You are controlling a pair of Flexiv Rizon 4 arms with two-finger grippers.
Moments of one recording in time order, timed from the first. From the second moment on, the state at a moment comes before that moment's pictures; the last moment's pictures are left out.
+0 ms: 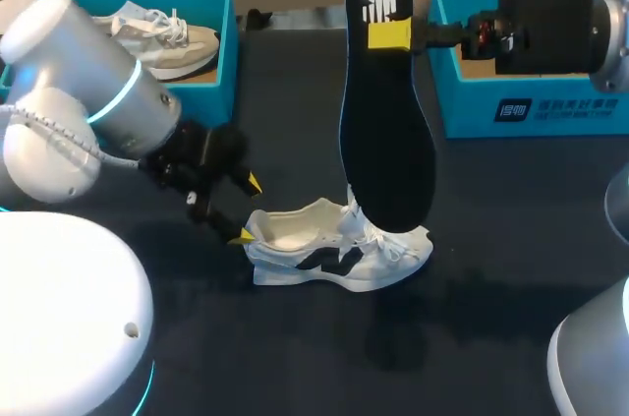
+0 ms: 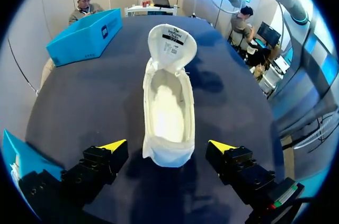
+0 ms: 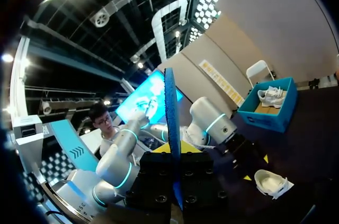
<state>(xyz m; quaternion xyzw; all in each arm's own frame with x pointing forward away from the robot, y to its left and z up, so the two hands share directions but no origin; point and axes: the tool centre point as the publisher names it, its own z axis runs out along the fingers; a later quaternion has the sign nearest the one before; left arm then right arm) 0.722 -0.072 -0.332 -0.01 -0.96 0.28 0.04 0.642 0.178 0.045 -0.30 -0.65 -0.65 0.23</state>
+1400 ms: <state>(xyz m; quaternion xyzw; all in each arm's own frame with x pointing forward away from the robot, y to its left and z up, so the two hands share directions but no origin) 0.709 -0.087 -0.315 0.00 -1.00 0.06 0.01 0.642 0.178 0.045 -0.30 -0.65 -0.65 0.23</state>
